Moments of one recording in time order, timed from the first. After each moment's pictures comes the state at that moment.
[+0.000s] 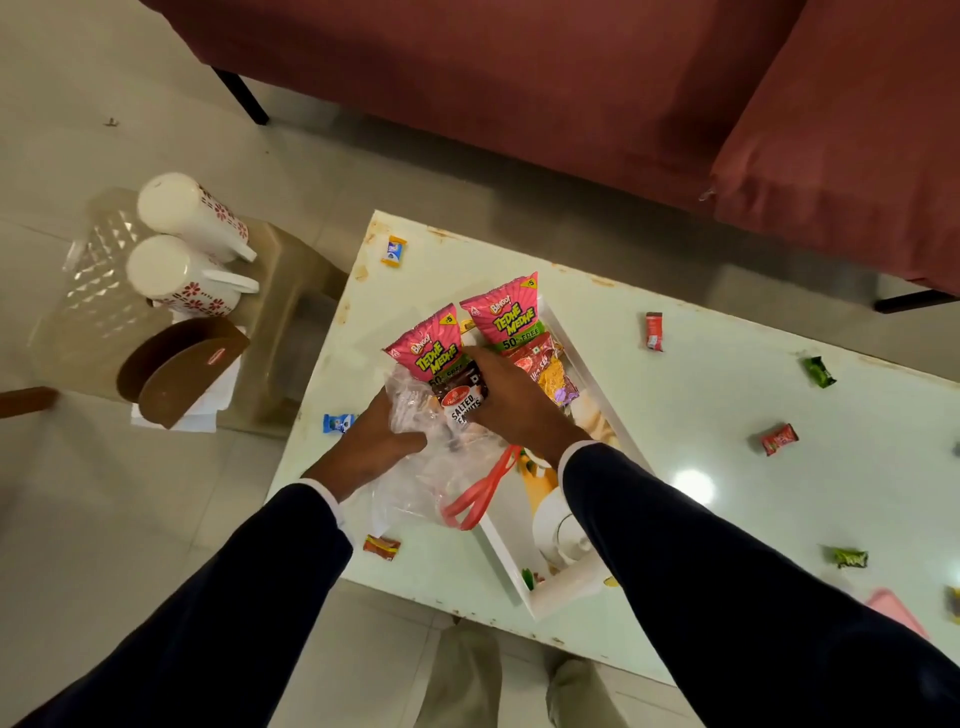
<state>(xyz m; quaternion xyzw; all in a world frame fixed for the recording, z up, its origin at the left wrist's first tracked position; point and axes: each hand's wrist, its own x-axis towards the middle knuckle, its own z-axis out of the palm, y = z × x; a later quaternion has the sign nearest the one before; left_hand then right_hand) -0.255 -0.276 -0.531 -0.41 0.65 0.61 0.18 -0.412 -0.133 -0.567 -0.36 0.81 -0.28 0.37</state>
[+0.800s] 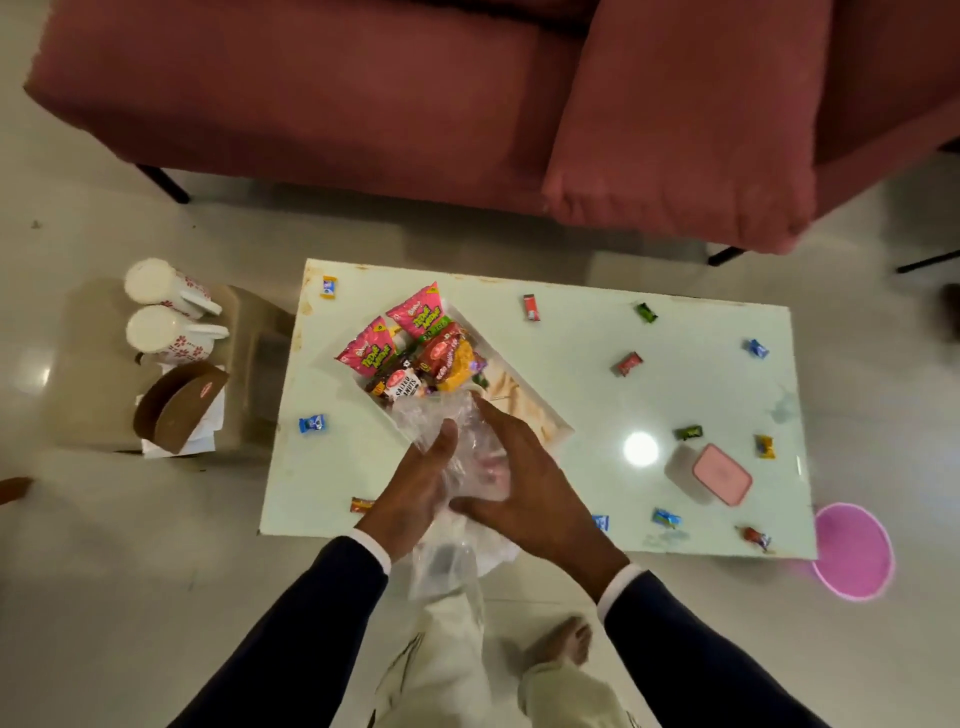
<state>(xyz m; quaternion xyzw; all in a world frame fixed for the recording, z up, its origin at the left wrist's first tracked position) -0.220 -0.120 -0.324 -0.33 0.43 0.83 0.14 -0.275 0.026 -0.299 -0.20 0.84 -0.40 0.31</state>
